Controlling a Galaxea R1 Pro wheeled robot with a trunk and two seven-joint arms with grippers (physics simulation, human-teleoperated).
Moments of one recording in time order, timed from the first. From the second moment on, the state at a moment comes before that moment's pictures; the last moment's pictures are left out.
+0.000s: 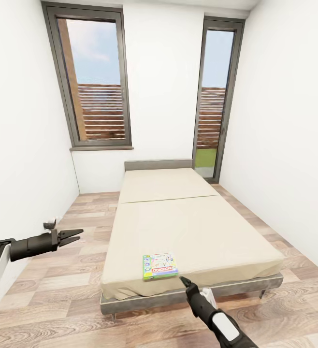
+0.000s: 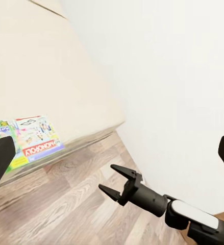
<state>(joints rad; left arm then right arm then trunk) -0.61 0.39 0.32 -1.00 0.12 0.99 -1.34 -0.49 0.11 -0.16 -0.35 -0.93 0.23 0.38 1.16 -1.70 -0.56</state>
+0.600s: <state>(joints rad) -0.61 0.42 0.32 -0.98 0.12 0.99 -1.42 -0.49 0.11 -0.06 -0.36 -0.92 0.18 0.47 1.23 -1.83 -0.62</state>
